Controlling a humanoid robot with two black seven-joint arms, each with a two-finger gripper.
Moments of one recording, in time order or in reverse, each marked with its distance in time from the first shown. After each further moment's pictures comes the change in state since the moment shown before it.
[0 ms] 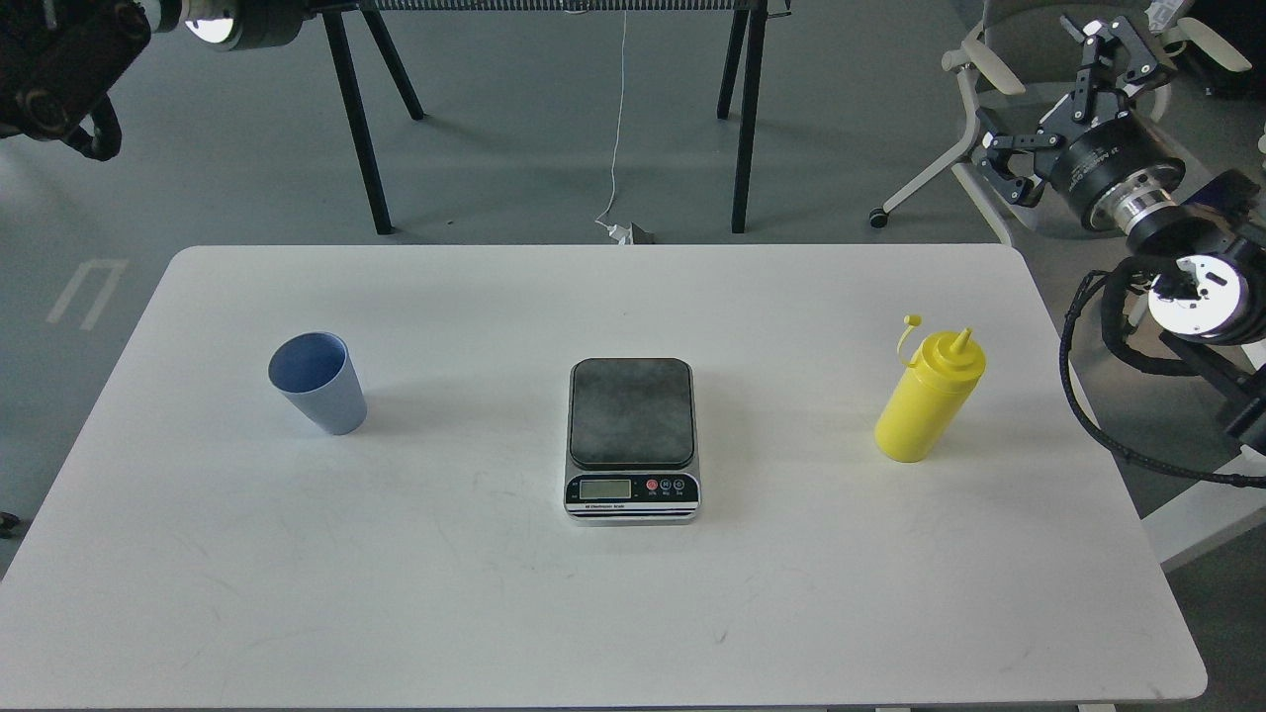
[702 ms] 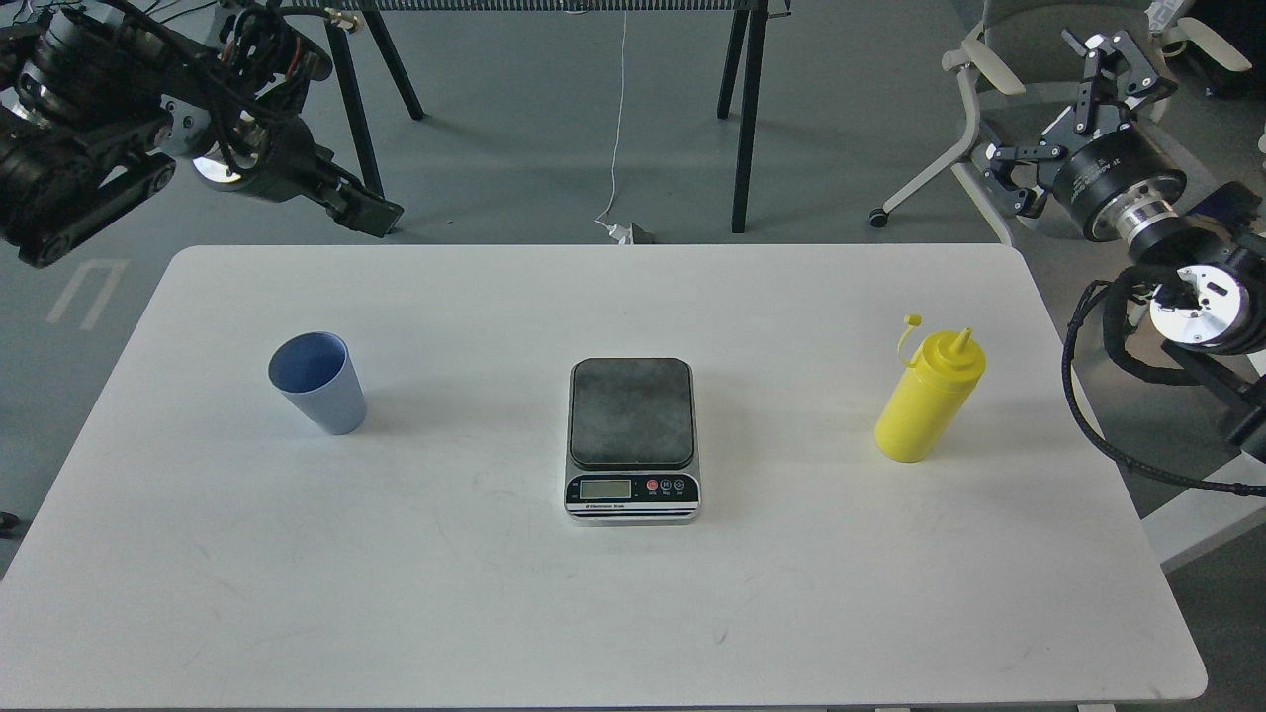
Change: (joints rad) left arm 0.018 0.077 0.331 -0.202 0.465 0.000 -0.016; right arm -0.015 -0.001 0.001 0.000 0.000 -0.001 0.001
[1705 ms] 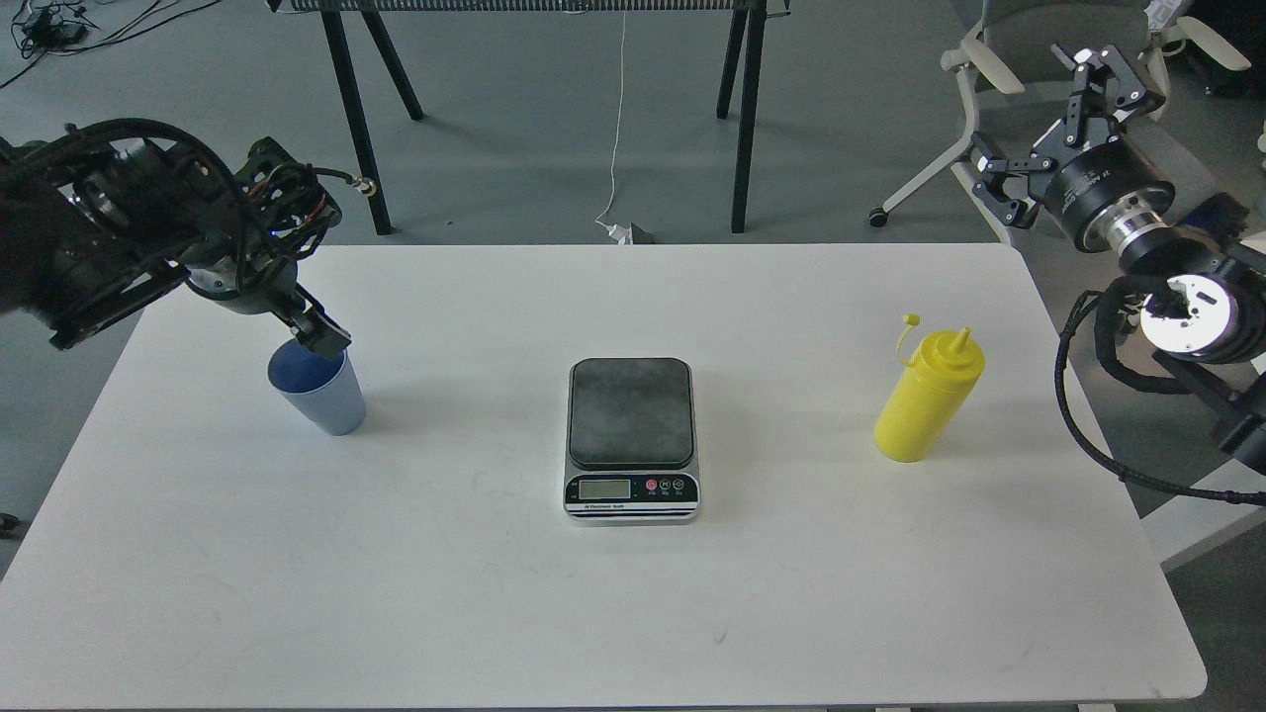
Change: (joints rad) left arm 0.112 -0.080 0.208 0.071 0.010 0.000 0.000; right arm -0.018 0.009 -0.001 0.000 0.000 -0.002 0.000
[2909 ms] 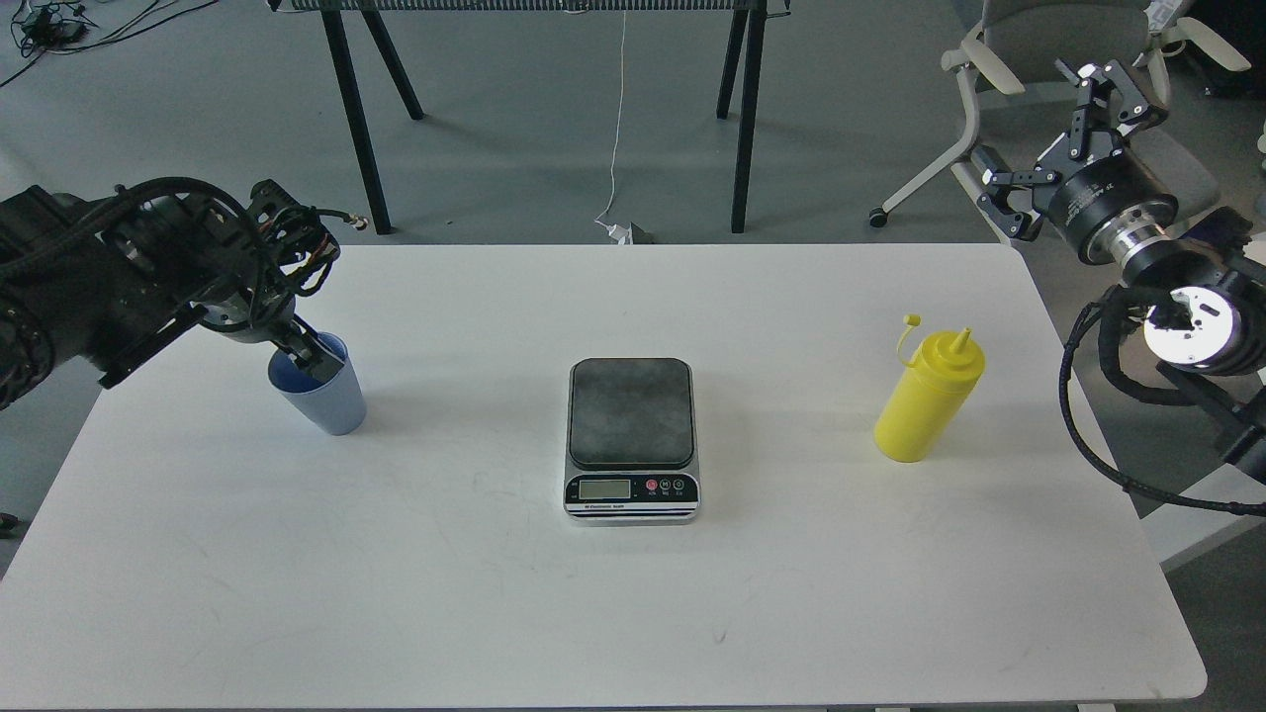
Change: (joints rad) left arm 0.121 -0.097 0.002 0.195 -0.002 0.033 0.000; right arm -0.020 -0.006 0.005 0.000 0.000 0.000 0.001
